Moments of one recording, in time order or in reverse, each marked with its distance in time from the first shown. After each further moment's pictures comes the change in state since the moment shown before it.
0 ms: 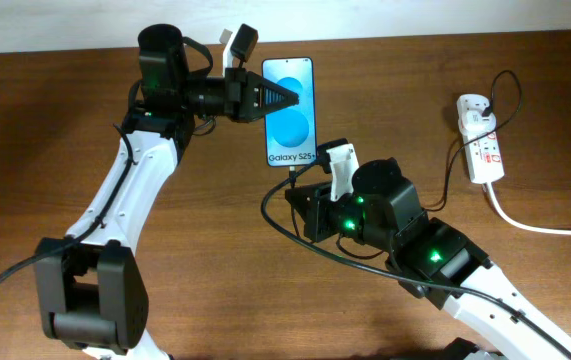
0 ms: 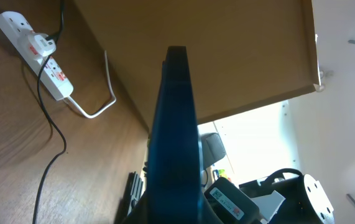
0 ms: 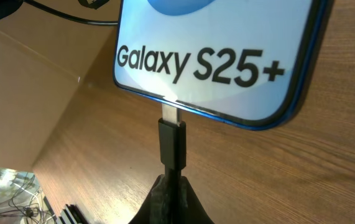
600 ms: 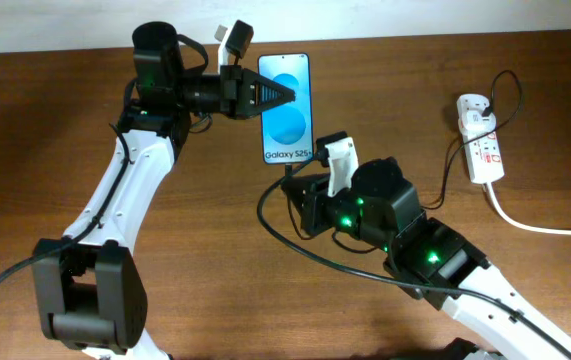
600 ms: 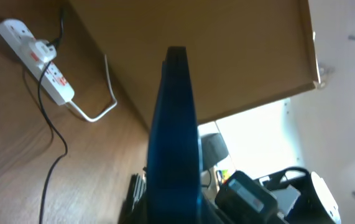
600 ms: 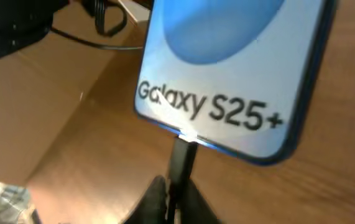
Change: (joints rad) left arm 0.011 0.000 0.010 0.008 0.010 0.012; right arm 0.013 0.004 0.005 0.090 0.059 -0.022
